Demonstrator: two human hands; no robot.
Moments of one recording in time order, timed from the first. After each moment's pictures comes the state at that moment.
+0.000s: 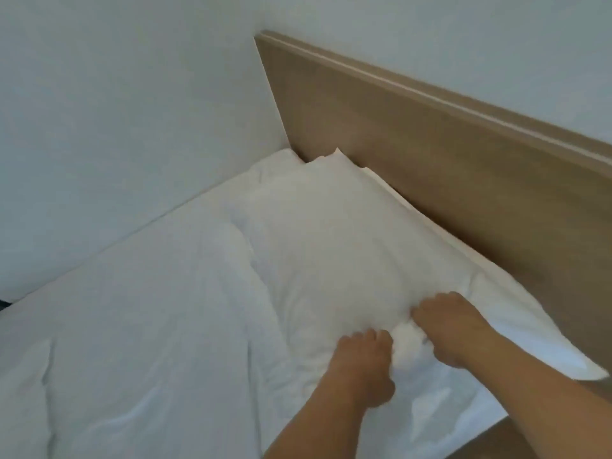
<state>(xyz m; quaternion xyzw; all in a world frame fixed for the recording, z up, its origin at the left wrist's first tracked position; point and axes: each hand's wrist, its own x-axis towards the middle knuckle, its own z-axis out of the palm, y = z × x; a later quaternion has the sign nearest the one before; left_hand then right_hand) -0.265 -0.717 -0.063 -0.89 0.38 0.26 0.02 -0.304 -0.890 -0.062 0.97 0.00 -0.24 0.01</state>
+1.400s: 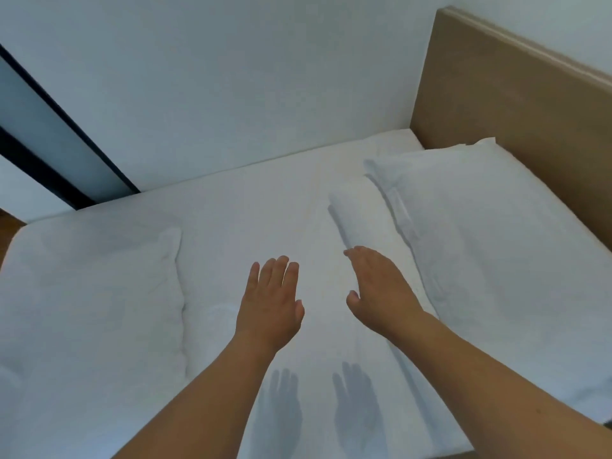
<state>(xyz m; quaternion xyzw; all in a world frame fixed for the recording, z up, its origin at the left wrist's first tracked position) -0.238 -0.272 -0.003 -0.98 0.19 -0.04 0.03 -0.252 -0.475 0.029 0.98 0.06 -0.05 -0.19</state>
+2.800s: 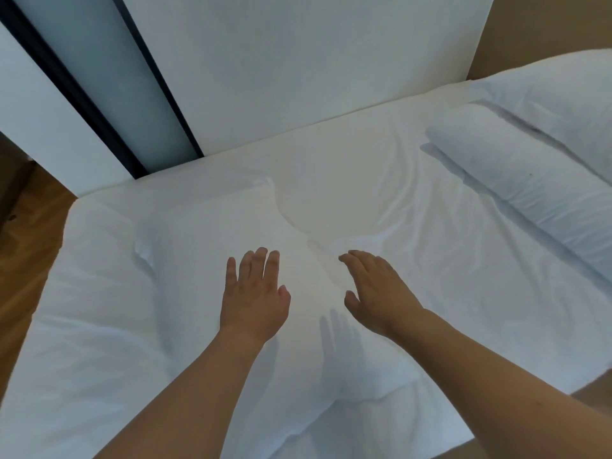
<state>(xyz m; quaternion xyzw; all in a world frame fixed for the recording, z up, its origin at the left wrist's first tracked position) -0.310 0.222 -0.138 -0.99 0.15 -0.03 0.04 -0.352 0.006 -0.130 0.98 0.07 -0.02 -0.17</state>
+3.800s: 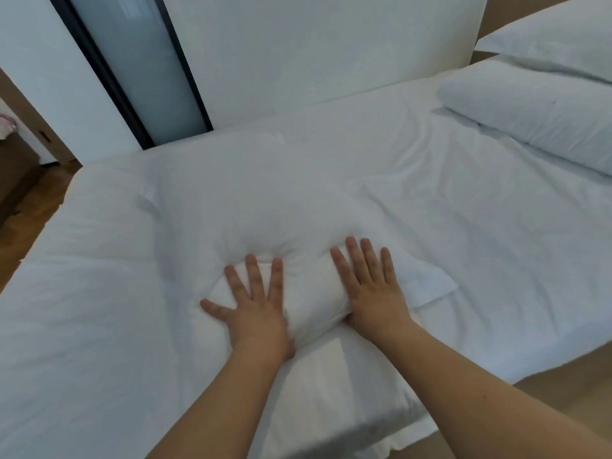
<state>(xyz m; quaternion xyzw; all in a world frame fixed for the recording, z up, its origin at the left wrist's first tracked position) -0.449 0.287 -0.331 -0.99 0.03 0.07 0.10 -0.450 0.099 -0.380 0.98 0.05 0.16 -0.02</state>
